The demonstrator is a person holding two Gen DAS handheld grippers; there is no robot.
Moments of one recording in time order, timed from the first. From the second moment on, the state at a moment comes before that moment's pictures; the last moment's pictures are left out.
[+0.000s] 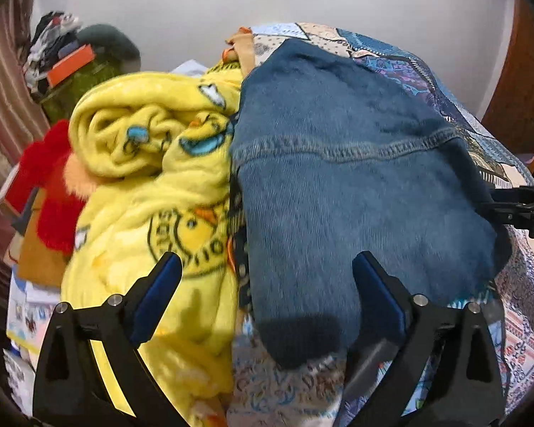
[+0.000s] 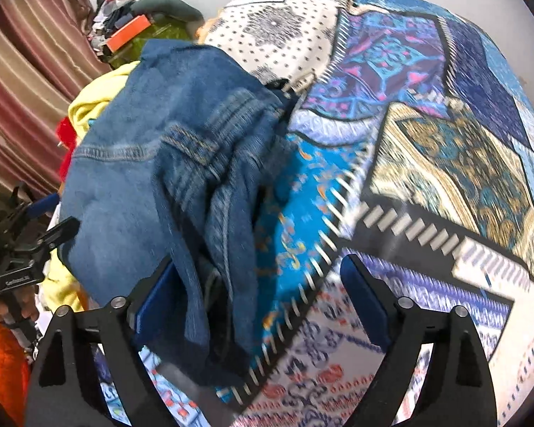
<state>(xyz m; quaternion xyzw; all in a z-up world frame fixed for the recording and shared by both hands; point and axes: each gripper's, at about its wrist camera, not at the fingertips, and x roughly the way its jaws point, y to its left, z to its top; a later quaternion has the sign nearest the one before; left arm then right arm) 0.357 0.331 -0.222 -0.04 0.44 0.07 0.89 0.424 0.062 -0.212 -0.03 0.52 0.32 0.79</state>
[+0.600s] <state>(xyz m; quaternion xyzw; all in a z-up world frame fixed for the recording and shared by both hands) 0.262 0.268 -0.083 -0.01 0.33 0.10 0.94 0.325 0.029 -0.096 -0.04 0.42 0.35 0.83</state>
